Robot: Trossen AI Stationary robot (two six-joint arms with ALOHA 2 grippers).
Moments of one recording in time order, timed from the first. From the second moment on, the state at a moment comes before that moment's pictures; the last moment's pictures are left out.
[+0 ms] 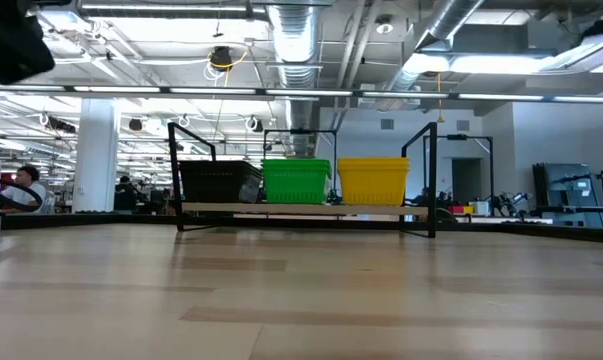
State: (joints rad) left arm -0.77 0.71 0.74 -1.04 -0.55 -1.14; right arm -0.03 1.77 2.33 -1.36 0.35 0.23
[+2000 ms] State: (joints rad) left arm 0.13 0.56 0.40 -0.20 0.18 -0.52; right arm 1.38 0.62 1.00 -0.52 1.26 0.41
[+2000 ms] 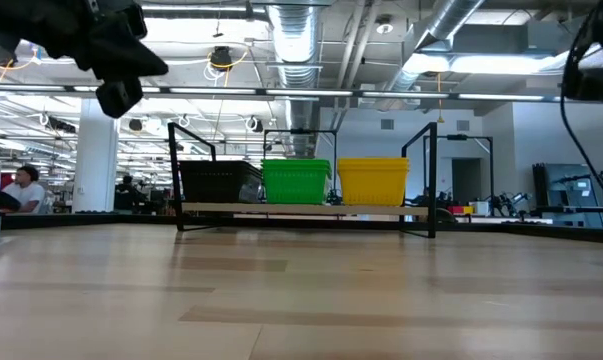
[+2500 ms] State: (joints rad) left arm -0.16 0.38 0.49 -0.45 -0.14 -0.53; right arm 1.10 0.47 0.74 0.04 0.84 -0.04
